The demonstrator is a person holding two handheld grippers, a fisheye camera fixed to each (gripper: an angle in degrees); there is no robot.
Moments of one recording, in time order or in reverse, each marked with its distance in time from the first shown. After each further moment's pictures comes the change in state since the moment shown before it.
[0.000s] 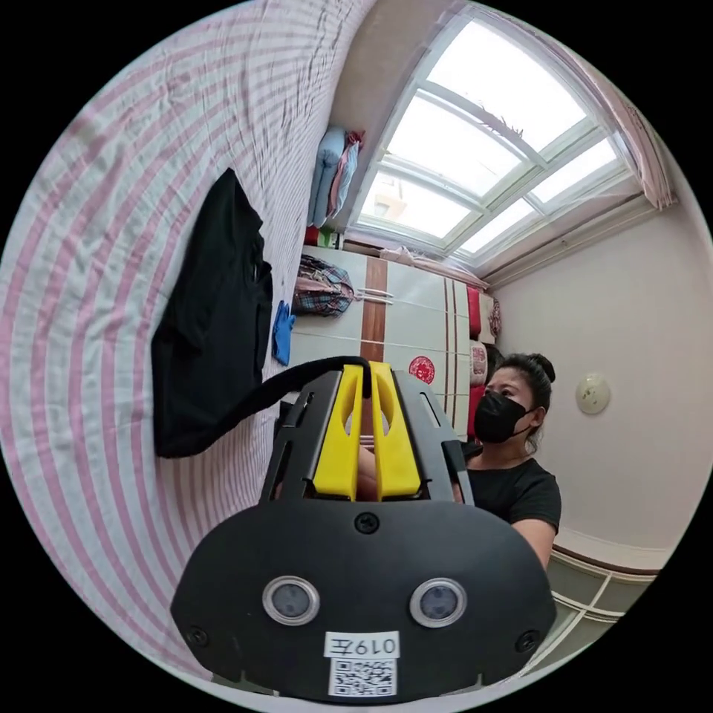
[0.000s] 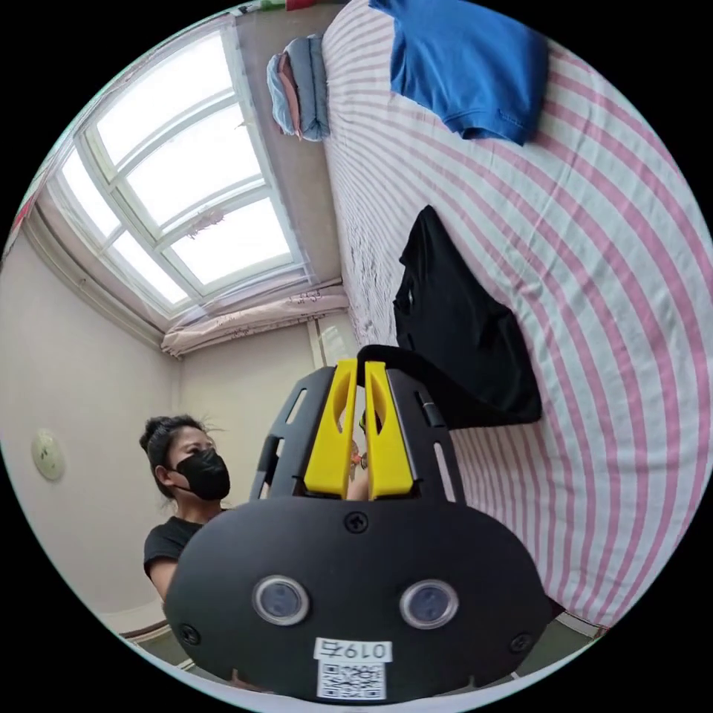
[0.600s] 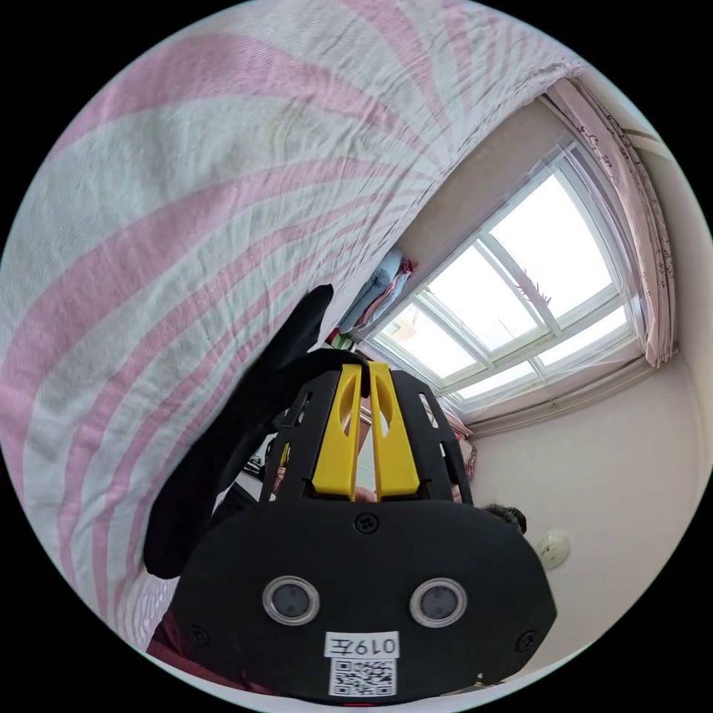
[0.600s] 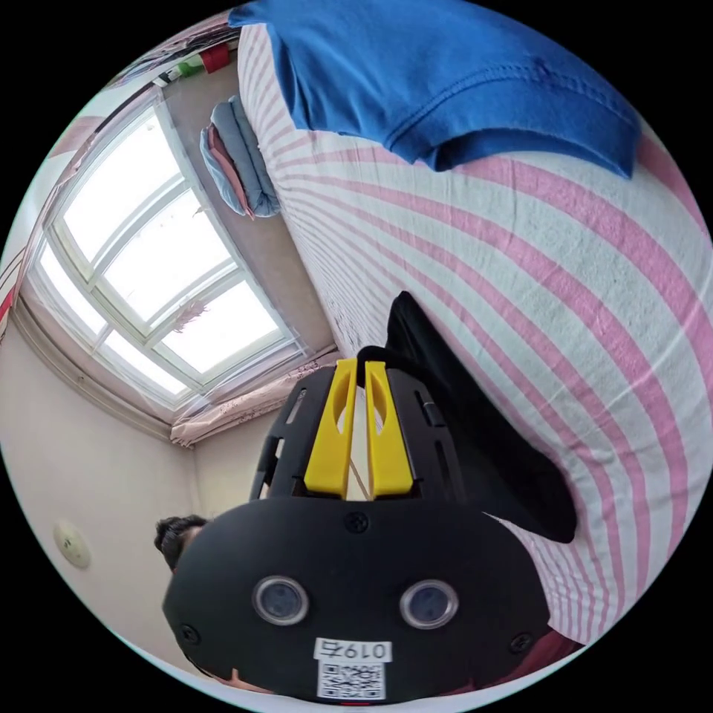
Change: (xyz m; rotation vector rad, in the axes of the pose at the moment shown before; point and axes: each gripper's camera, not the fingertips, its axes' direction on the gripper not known) left arm -0.006 -0.123 0.064 0.467 0.093 -0.370; right arm -0.065 -0.121 0.074 0.221 -0.039 0.208
